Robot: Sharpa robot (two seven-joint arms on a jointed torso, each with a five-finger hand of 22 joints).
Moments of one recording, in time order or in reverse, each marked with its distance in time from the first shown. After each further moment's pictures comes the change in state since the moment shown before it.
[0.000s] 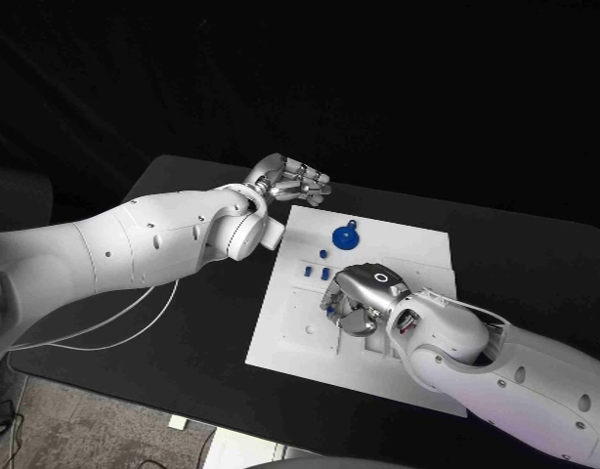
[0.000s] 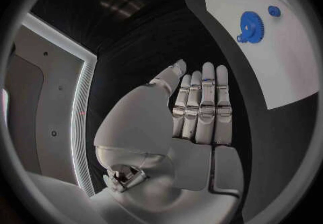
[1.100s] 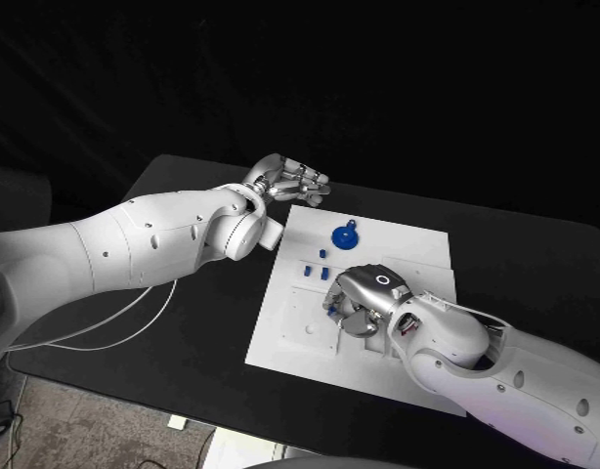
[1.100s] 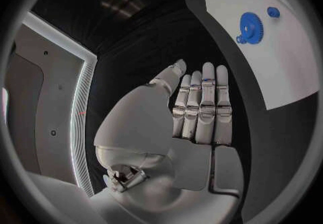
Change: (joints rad) left arm 0.000 -0.005 0.000 0.002 0.000 0.011 -0.002; left_hand 0.000 0.000 -0.004 0.004 0.000 0.000 0.000 0.000 0.000 0.000 0.000 0.000 0.000 -0.003 0.003 0.000 0.000 0.000 0.000 0.000 0.000 -0.027; right arm -0.008 -0.005 -0.006 -0.006 -0.040 -0.026 -0.011; right_hand -0.007 0.001 0.010 -0.004 -0.005 0.000 0.000 0.001 0.001 0.000 -0.001 -0.003 0.000 0.000 0.001 0.004 -0.006 0.000 0.000 0.000 0.000 0.001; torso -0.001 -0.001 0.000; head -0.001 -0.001
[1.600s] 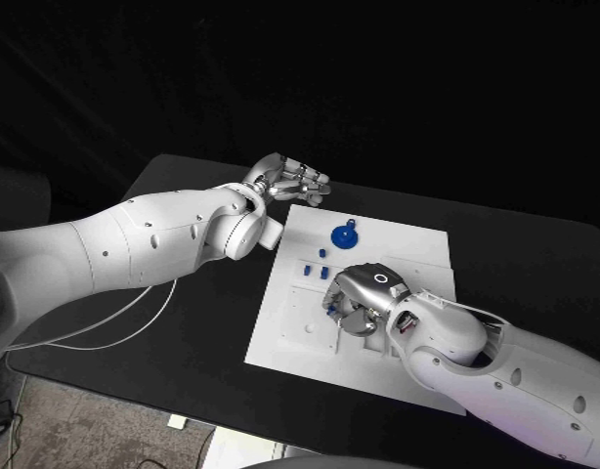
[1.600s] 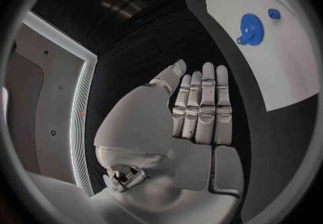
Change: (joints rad) left arm 0.000 0.001 0.000 0.000 0.000 0.006 -0.001; left_hand 0.000 0.000 0.000 0.000 0.000 0.000 0.000 0.000 0.000 -0.004 0.004 0.000 0.000 0.000 0.000 0.000 0.000 0.000 0.000 0.000 0.000 -0.003; right arm 0.002 0.008 0.002 -0.010 -0.009 0.019 0.002; right_hand 0.000 0.000 0.000 0.000 0.000 0.000 -0.003 -0.001 0.000 0.000 0.000 0.003 0.001 -0.003 -0.002 0.000 -0.005 -0.001 0.002 0.002 -0.010 0.000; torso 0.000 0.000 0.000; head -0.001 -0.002
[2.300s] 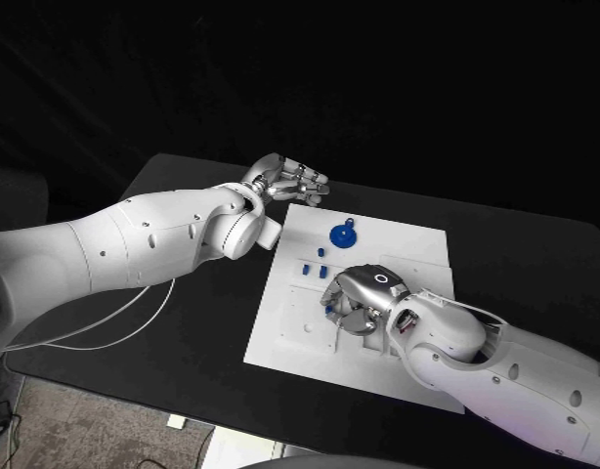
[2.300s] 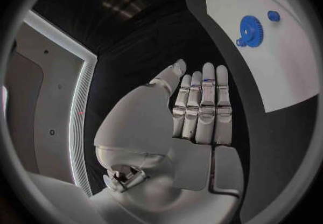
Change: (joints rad) left arm 0.000 -0.001 0.000 -0.001 0.000 0.012 -0.006; left_hand 0.000 0.000 -0.003 0.003 0.000 0.000 0.000 0.000 0.000 -0.004 -0.004 0.000 0.000 -0.007 0.000 0.000 -0.001 0.000 0.000 0.000 0.000 -0.002; right arm -0.002 0.000 -0.004 -0.020 0.054 -0.009 0.026; right_hand -0.021 -0.029 -0.120 0.062 0.040 -0.120 0.034 0.001 -0.005 -0.156 0.052 0.006 -0.001 -0.004 0.030 0.005 -0.017 0.024 0.000 0.021 -0.043 -0.043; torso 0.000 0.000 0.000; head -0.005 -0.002
